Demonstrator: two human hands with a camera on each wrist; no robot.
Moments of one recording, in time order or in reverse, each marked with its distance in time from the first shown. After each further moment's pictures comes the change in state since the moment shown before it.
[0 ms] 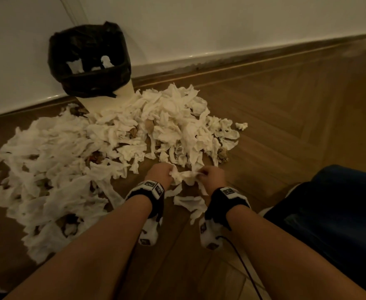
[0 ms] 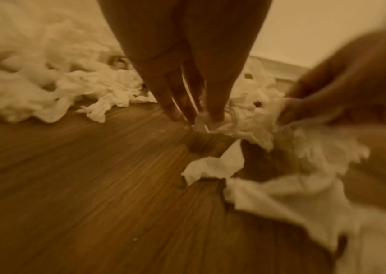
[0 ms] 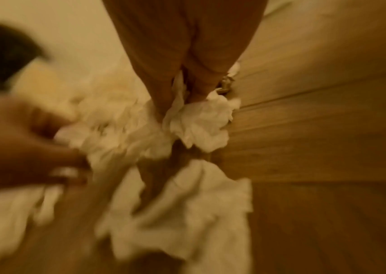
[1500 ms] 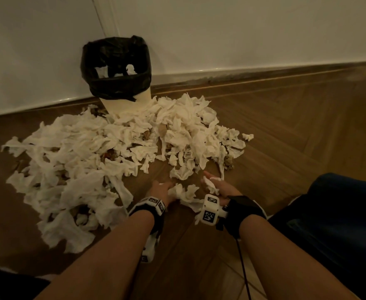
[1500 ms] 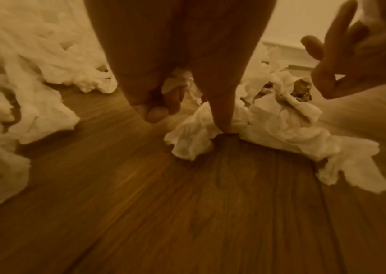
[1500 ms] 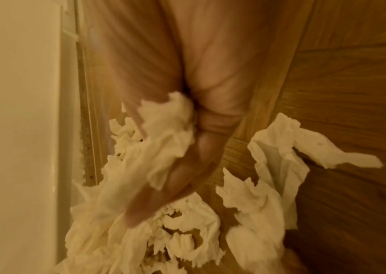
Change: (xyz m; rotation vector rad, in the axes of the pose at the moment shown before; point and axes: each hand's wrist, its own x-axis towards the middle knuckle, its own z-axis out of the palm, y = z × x) left_hand -0.042 -0.029 0.025 -0.087 -0.231 -0.240; right_hand -0.033 -0.009 -0.016 1.308 -0.345 0.457
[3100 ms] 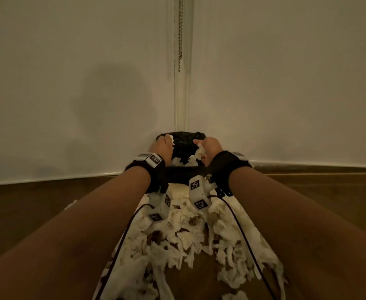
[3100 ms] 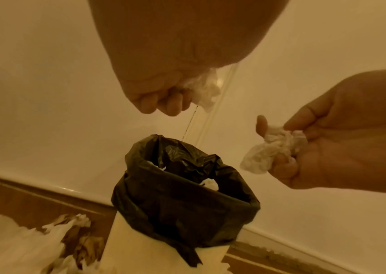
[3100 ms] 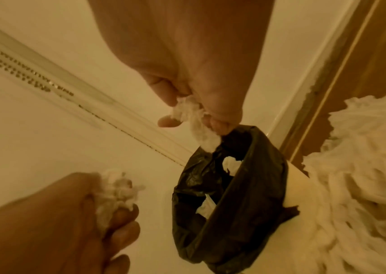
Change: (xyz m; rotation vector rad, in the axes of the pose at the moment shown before) left_hand -0.012 -0.020 -0.359 -0.559 0.786 0.138; right_hand 0.020 -0.173 0.344 -0.644 -0.091 -0.546
